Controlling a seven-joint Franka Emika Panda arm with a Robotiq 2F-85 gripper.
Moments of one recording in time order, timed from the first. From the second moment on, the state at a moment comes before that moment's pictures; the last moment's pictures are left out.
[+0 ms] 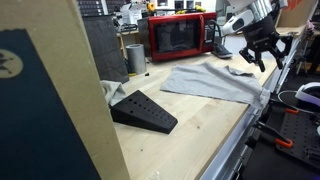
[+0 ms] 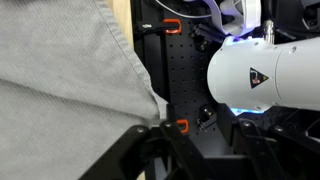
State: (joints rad) arm 0.21 -0.43 0.00 -2.70 -0.13 1.80 -1.29
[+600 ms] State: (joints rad) arm 0.08 -0.19 -0.12 -2.45 0.03 2.09 -1.15
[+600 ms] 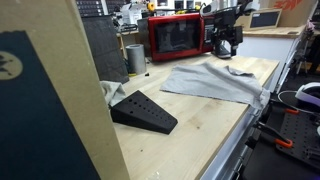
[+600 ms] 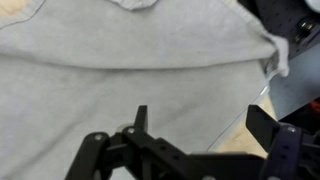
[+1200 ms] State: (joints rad) arm 0.08 0.33 0.01 -2.13 0.06 2.56 -0.62
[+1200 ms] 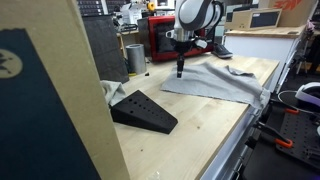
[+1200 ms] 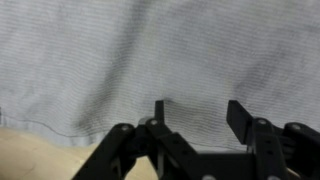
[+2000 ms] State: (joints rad) arm 0.11 0.43 0.03 -2.02 -0.15 2.57 -0.26
